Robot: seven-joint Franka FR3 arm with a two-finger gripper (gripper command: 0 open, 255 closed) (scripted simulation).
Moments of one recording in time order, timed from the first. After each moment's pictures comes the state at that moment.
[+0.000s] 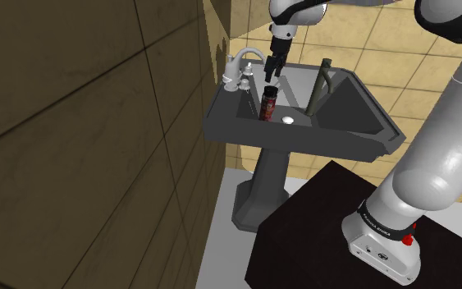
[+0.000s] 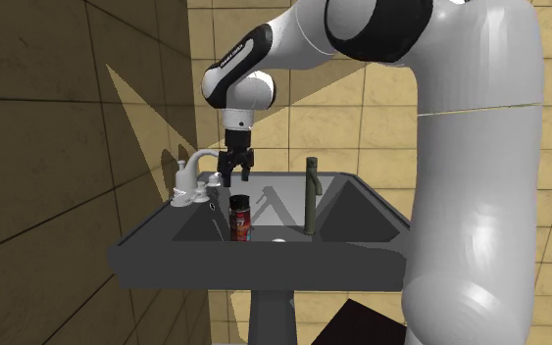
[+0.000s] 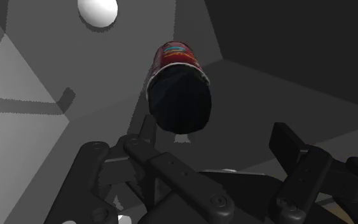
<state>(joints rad) 0.00 0.11 -0.25 -1.84 0.11 1.95 -0.54</state>
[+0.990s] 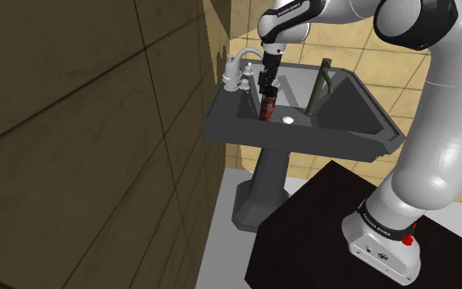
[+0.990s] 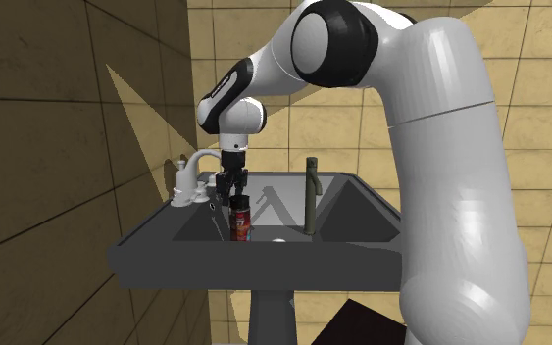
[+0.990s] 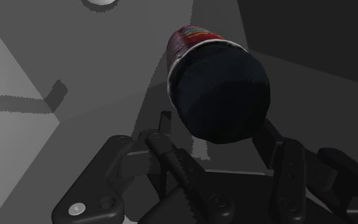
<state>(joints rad) -0.03 0.30 -0.25 -1.76 0.17 2.04 -0.60</state>
